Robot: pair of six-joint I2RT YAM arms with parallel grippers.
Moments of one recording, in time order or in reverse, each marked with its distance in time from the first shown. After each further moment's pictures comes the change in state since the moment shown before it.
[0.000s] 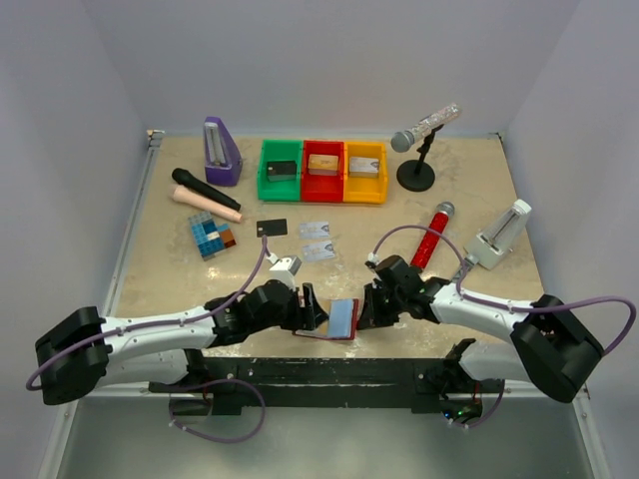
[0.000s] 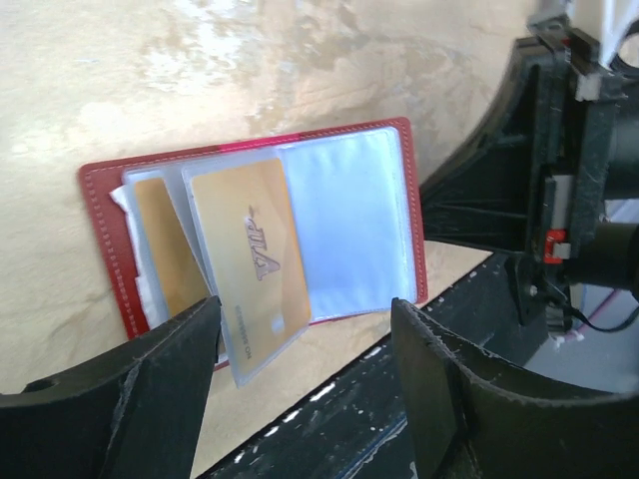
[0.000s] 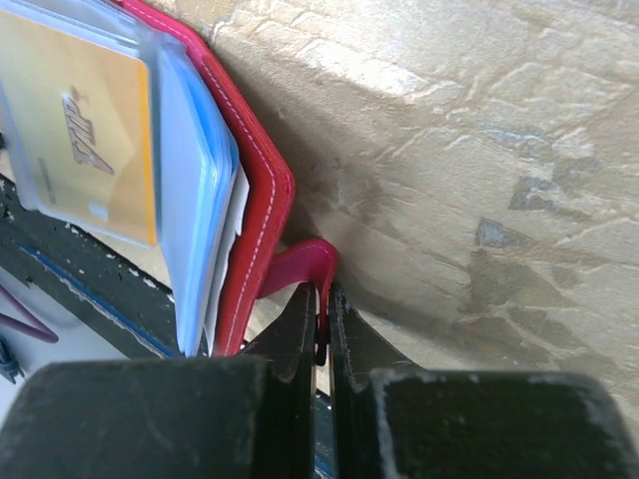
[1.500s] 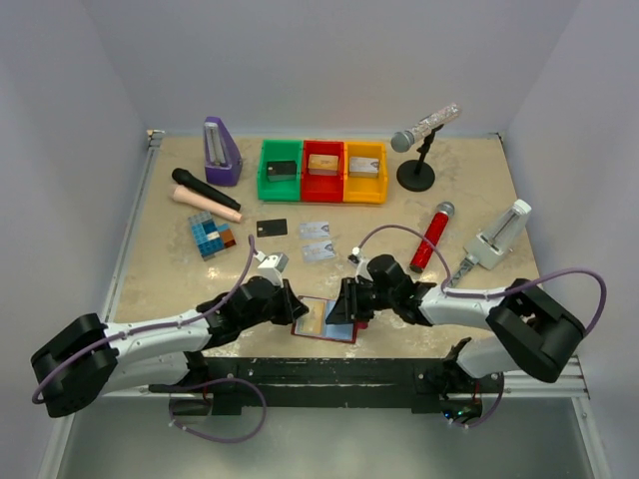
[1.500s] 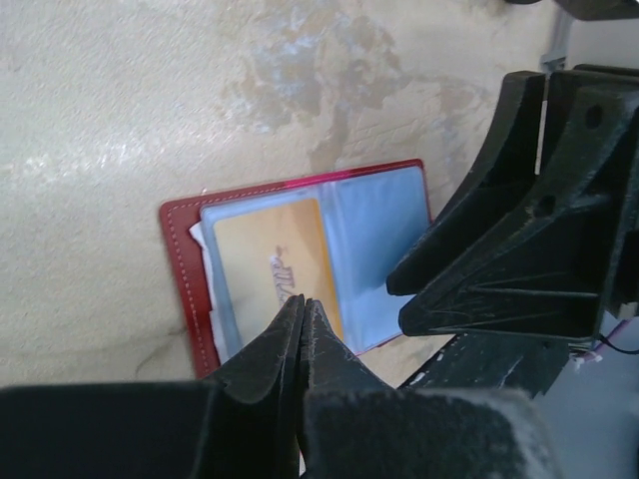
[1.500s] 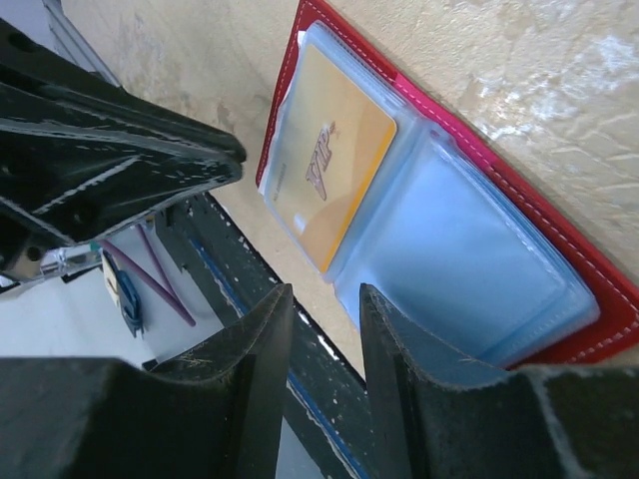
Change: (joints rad) left arm 0.146 -0.055 -0.132 0.151 0.063 0.075; right arm 0.050 0.109 -0.048 0.477 -0.187 0.175
